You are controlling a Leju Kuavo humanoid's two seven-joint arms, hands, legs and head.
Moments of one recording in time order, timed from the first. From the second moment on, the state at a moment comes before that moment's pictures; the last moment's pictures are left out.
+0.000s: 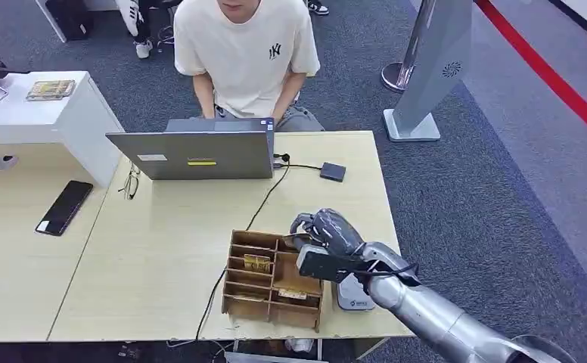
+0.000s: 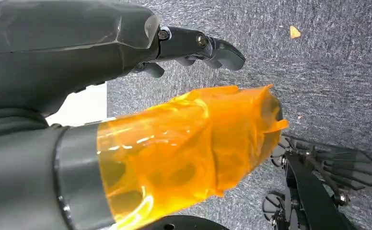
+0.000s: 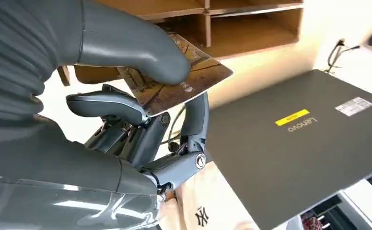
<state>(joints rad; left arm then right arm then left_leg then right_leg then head) -0.04 0.09 -1.25 -0.21 1.33 0.36 0.01 -0.41 -0.24 0.73 -1.17 0.25 -0.22 -0.32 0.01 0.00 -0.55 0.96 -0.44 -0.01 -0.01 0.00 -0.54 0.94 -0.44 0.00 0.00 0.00</state>
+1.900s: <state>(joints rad) -0.04 0.09 -1.25 -0.21 1.33 0.38 0.01 -0.40 -0.19 0.59 -1.25 0.00 -0.17 -0.45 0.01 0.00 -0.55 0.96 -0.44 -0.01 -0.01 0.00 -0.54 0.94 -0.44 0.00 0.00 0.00</state>
